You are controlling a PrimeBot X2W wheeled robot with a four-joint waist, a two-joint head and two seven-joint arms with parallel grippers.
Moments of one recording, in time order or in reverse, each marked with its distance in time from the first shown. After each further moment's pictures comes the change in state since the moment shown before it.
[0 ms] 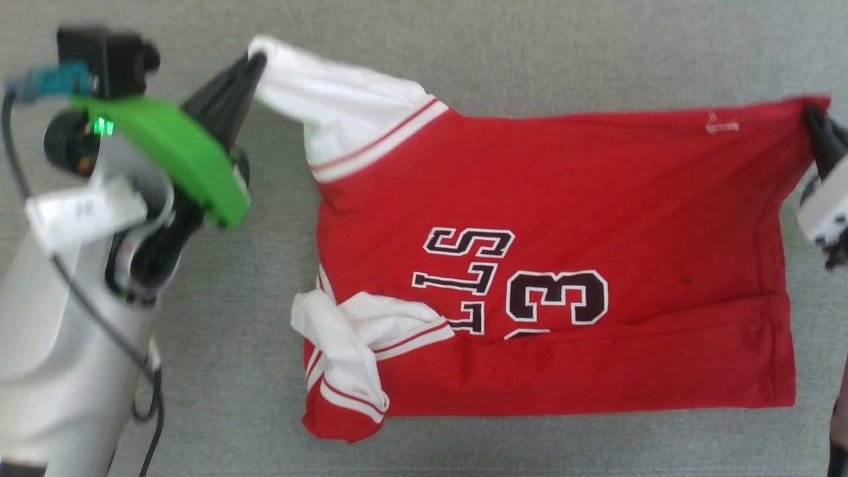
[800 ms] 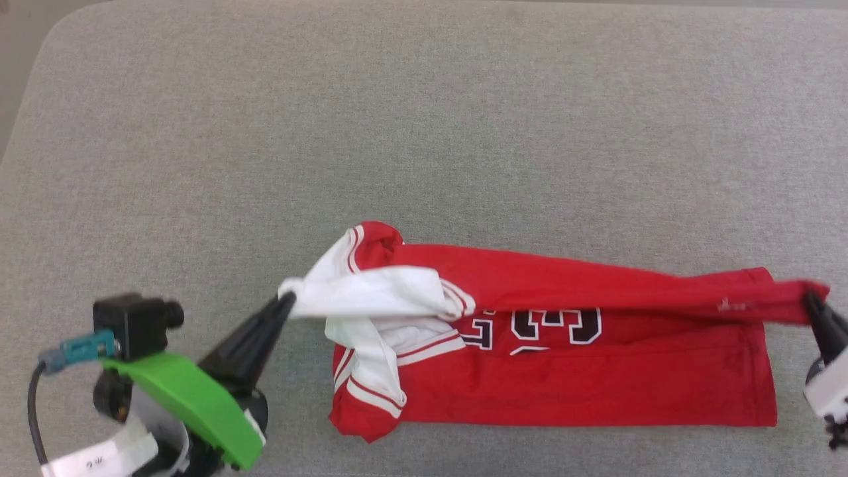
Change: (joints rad) left arm 0.667 0.059 0.049 -0.444 -0.136 0.109 -0.029; right arm 0.467 0.075 -0.096 -0.228 0.129 0.000 0.012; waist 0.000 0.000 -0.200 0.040
